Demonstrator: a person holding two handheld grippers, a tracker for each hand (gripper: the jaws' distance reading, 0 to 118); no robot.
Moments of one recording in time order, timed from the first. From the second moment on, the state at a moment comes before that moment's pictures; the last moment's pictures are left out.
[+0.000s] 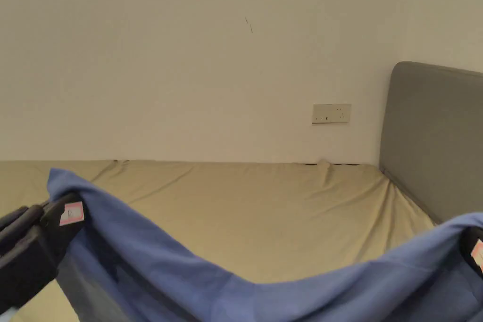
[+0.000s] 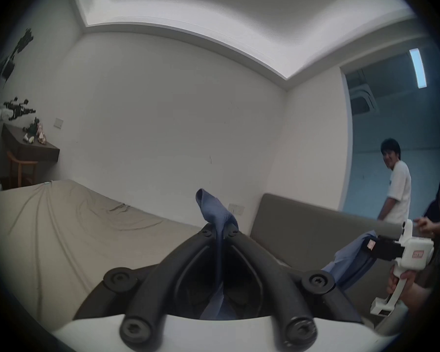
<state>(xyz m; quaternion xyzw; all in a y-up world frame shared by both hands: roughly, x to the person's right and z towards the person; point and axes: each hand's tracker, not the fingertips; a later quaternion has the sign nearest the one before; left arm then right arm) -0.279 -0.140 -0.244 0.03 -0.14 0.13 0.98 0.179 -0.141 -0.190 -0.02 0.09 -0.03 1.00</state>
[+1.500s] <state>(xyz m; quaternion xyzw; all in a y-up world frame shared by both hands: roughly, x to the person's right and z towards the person) -0.327 -0.267 -0.045 -0.22 -0.03 0.13 0.97 0.185 -0.231 0.008 -0.13 -0.03 -0.06 0.99</state>
